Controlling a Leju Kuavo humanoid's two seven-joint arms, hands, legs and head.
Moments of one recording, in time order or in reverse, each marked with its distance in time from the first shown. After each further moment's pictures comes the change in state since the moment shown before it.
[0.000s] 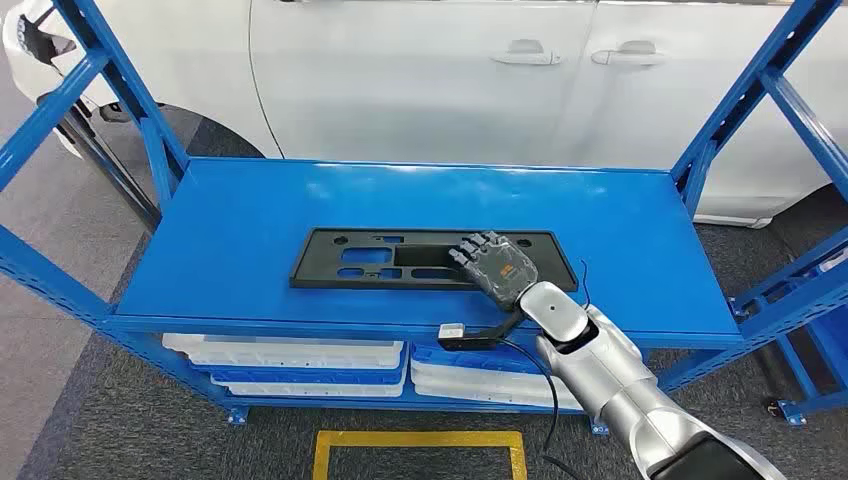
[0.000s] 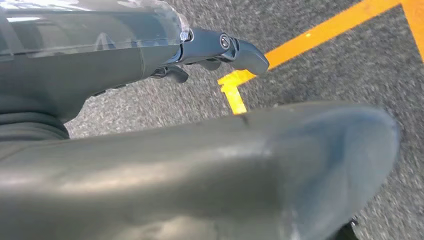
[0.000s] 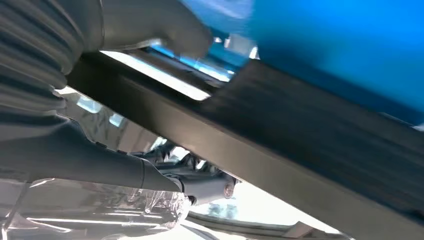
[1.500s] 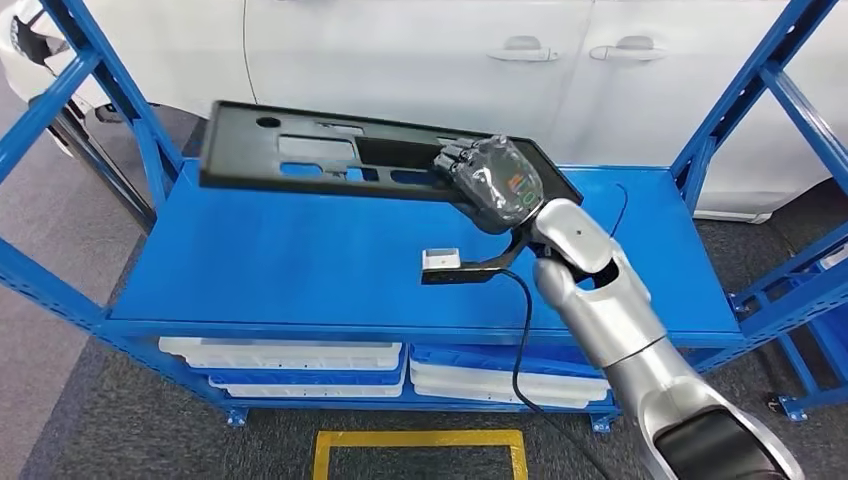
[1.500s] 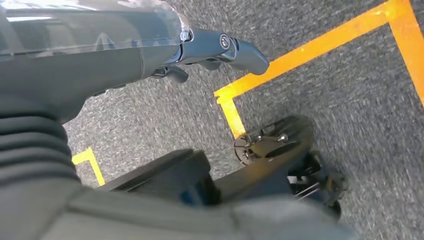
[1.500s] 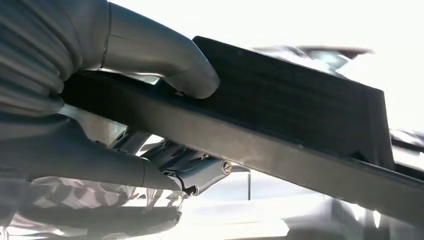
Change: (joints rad) left arm -0.011 0.002 -0.011 0.000 -0.007 0.018 -0.008; right arm -0.127 0.012 -0.121 -0.408 -0.458 0.120 -0.231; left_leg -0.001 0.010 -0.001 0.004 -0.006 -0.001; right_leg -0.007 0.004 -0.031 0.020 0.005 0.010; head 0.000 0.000
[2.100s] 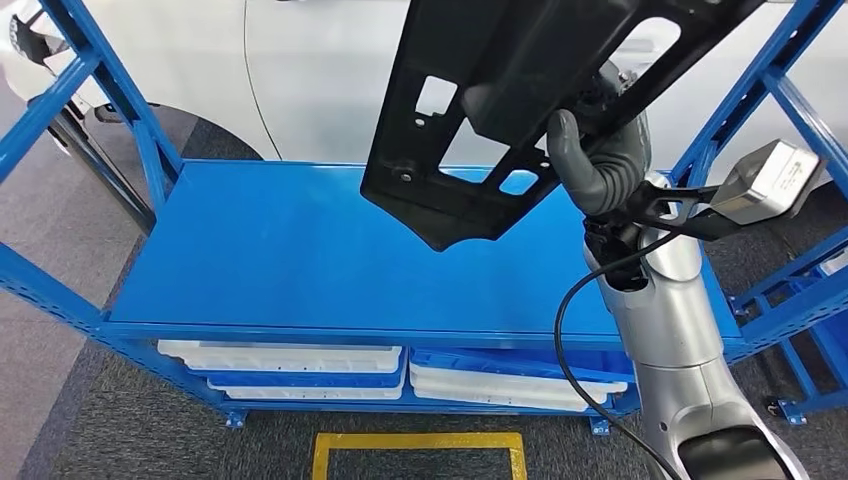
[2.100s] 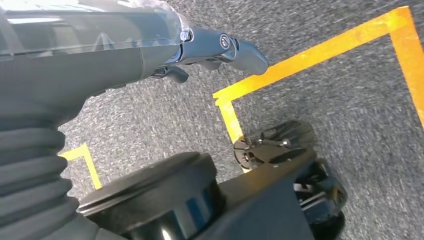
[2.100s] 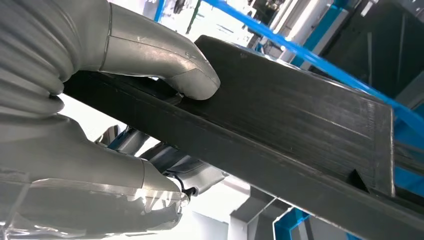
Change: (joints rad) left arm 0.015 0.000 0.003 0.000 0.048 0.053 -0.025; right arm 0.039 -0.005 -0.188 -0.346 -1.368 0.580 -0.038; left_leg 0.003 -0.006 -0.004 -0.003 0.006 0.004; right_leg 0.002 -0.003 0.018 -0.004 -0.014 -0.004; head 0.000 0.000
